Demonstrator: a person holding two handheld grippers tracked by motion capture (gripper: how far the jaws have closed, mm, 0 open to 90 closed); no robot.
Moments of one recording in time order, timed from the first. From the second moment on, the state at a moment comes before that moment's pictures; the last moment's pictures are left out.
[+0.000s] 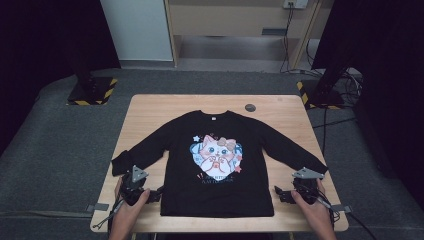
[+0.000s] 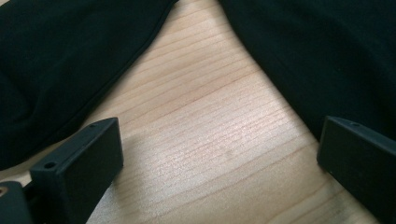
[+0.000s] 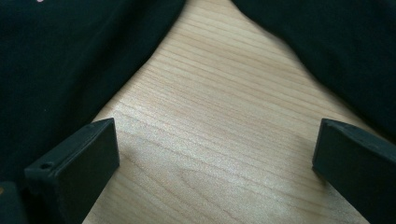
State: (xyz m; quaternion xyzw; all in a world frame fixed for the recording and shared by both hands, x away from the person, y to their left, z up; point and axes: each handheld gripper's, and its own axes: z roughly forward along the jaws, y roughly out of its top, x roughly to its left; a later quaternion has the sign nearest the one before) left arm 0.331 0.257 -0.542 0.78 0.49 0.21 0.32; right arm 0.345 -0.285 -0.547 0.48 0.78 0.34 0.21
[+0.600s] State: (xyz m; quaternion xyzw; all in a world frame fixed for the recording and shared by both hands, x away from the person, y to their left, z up) left arm 0.330 0.256 -0.542 0.78 0.49 0.22 0.32; right arm 0.345 -0.284 -0.547 0.48 0.78 0.34 0.21
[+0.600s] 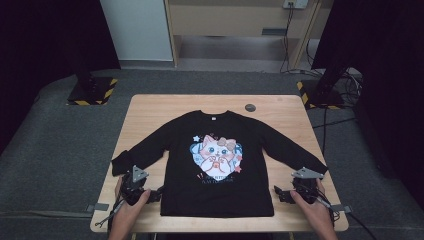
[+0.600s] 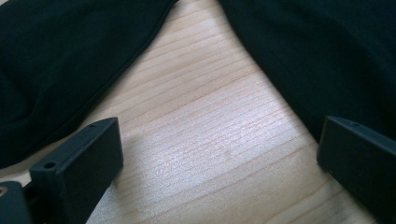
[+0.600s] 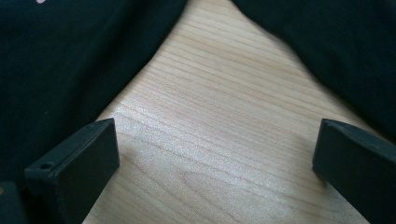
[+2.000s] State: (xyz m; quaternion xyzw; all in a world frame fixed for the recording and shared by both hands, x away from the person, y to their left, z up) left arm 0.333 0.252 -0.542 0.78 0.49 0.21 0.32; right arm 0.355 -0.300 -0.517 0.50 0.76 0.36 0.22
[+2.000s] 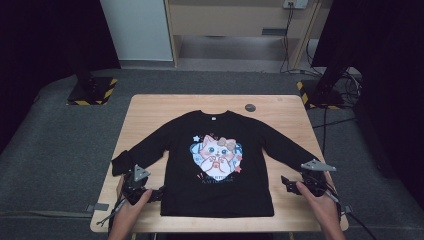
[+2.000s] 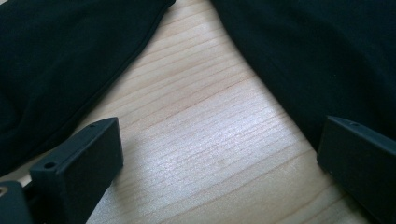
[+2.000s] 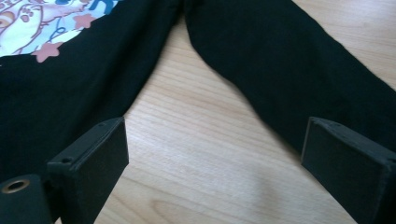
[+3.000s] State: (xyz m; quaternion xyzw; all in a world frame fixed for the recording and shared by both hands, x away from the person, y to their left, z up) left arm 0.334 0.252 -0.542 0.78 0.49 0.21 0.32; right arm 0.418 -0.360 -0.482 0.55 0.73 0.33 0.24
